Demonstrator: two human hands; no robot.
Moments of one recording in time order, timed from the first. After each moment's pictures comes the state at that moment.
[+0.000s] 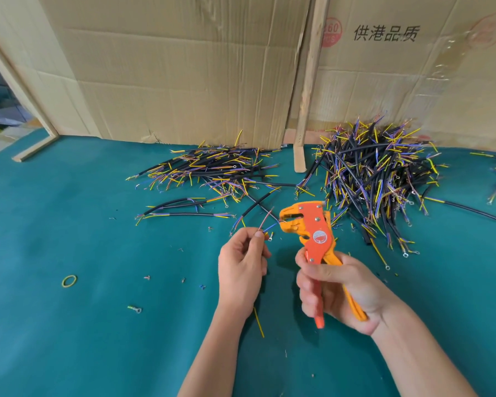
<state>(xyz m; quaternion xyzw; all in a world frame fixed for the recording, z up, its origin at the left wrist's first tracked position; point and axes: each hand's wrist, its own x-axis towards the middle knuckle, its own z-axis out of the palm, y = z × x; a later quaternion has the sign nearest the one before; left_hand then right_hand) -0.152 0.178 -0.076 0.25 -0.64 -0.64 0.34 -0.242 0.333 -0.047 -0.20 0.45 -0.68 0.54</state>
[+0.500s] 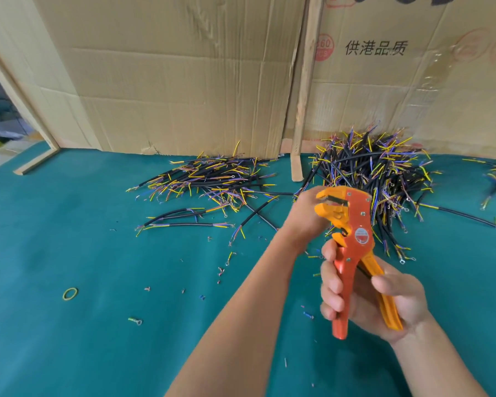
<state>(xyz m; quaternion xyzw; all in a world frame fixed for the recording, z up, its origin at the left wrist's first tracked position) -0.254 0.203 0.009 0.08 -0.75 -0.64 0.12 -0.255 0.356 -0.036 -0.30 0.18 -0.73 0.58</state>
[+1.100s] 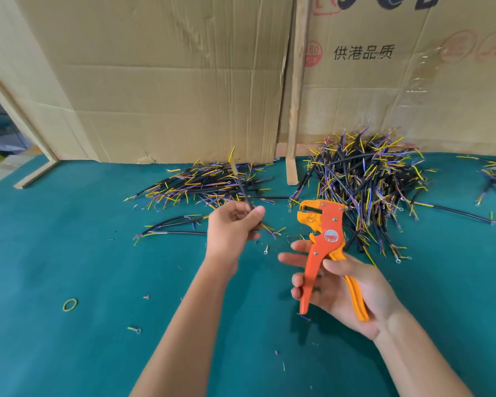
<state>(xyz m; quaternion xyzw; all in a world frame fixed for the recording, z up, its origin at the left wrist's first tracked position) -0.190 0.131 -0.018 0.26 -0.64 -0.67 0.29 -0.250 0.343 -0.044 -0.21 0.33 -0.76 0.51</state>
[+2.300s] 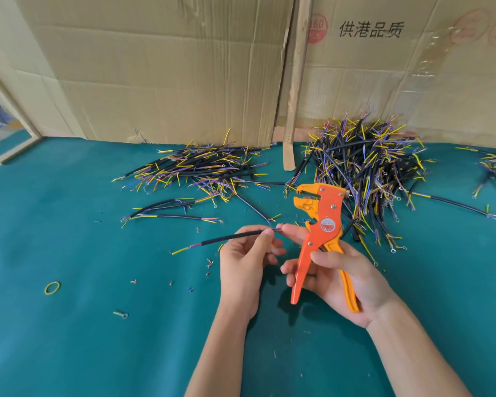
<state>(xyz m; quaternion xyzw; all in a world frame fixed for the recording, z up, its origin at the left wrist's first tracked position) -0.164 0.196 -0.068 0.21 -0.54 -0.75 0.31 -0.252 0.341 -0.048 -0.26 0.39 -0.75 0.47</state>
